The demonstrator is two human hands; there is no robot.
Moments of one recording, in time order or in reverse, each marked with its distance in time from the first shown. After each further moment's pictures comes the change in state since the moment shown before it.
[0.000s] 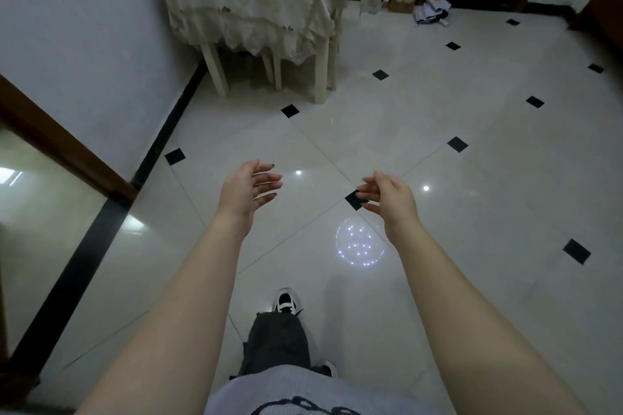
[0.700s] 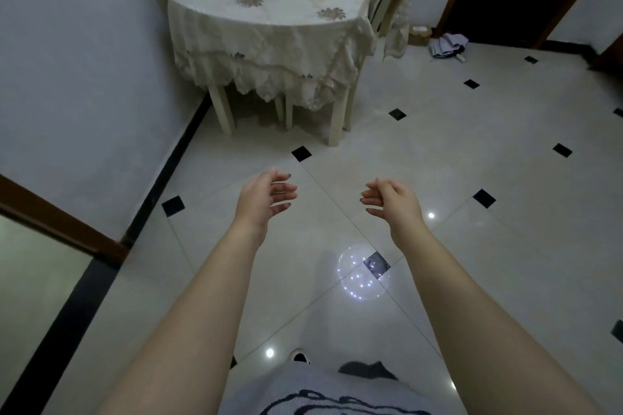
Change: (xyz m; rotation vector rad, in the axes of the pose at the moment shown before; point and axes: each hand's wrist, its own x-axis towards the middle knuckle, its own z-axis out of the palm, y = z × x) left_hand 0.282 0.132 0.013 0.007 -0.026 -0.001; right_hand 0.260 -0.113 0.165 -0.060 -0.025 -0.019
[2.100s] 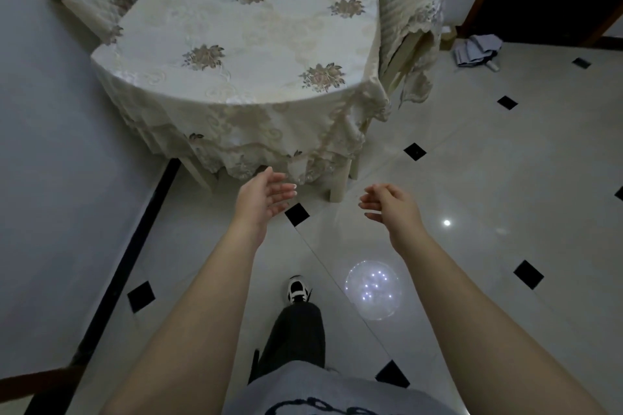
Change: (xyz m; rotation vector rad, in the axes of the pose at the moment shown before) left_hand 0.492 0.166 0.167 0.009 0.057 -0.099; right_hand 0.502 -0.163 0.079 -0.010 -0.015 0.085
